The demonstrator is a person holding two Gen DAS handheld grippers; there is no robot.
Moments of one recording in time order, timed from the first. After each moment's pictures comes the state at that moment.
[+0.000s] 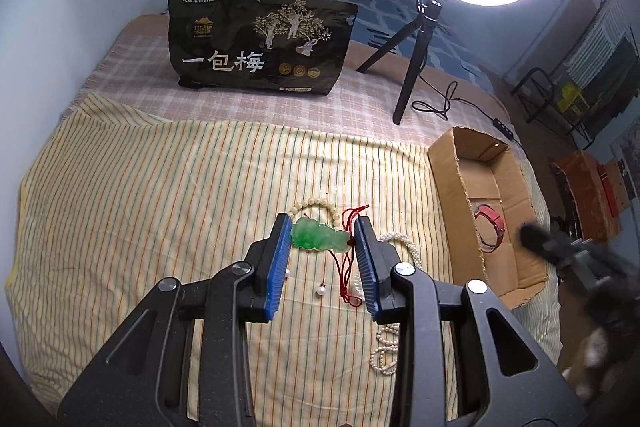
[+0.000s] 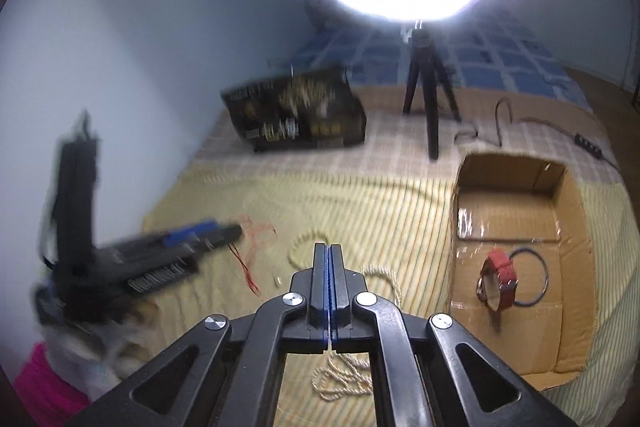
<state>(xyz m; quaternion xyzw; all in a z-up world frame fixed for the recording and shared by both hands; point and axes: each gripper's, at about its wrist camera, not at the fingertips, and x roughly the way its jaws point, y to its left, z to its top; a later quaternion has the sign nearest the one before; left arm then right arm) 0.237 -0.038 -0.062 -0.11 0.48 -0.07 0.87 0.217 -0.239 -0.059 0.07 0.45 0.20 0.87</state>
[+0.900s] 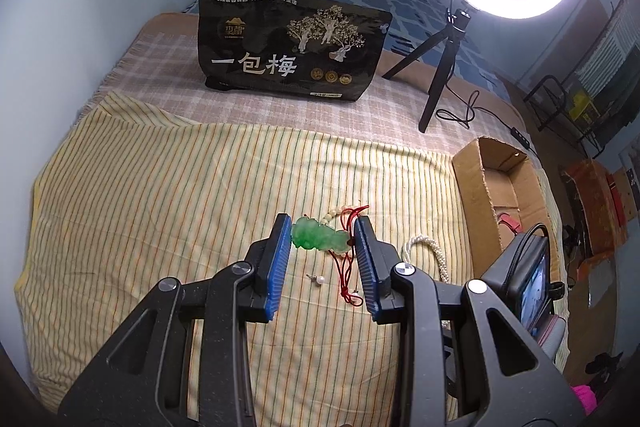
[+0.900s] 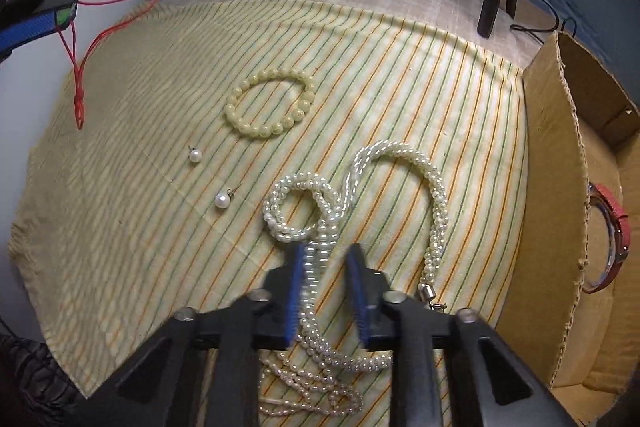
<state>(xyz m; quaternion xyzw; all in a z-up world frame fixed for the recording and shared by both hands) 0.242 -0.011 -0.066 -0.11 0.48 -0.05 0.87 0.232 -0.187 -0.201 -0.08 0.58 0.17 0.79</state>
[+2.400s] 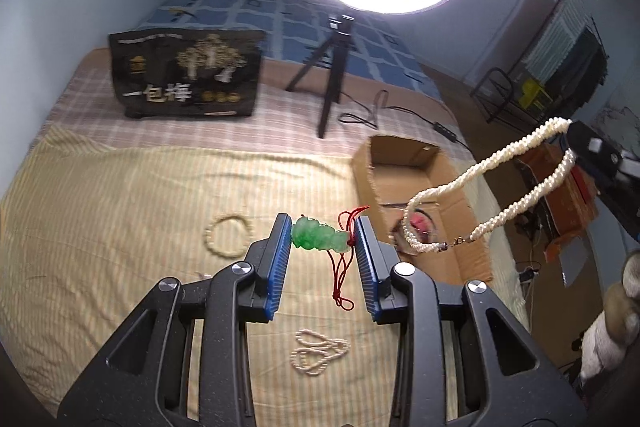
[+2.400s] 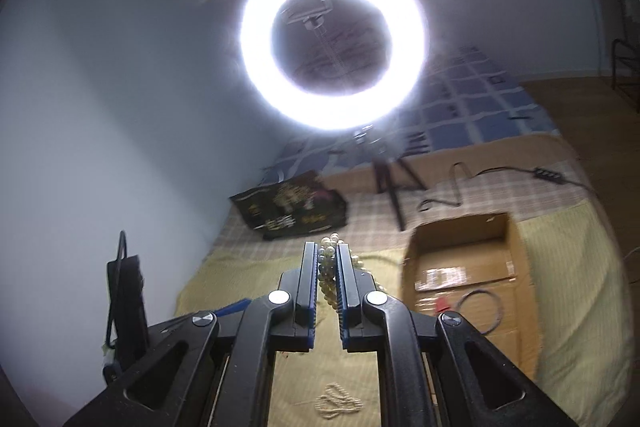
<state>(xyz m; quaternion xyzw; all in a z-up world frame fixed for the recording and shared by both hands) 0.217 -0.106 -0.023 -0.11 0.45 -0.15 0.88 0.188 -0.340 0.037 0.17 0.34 0.16 0.91</state>
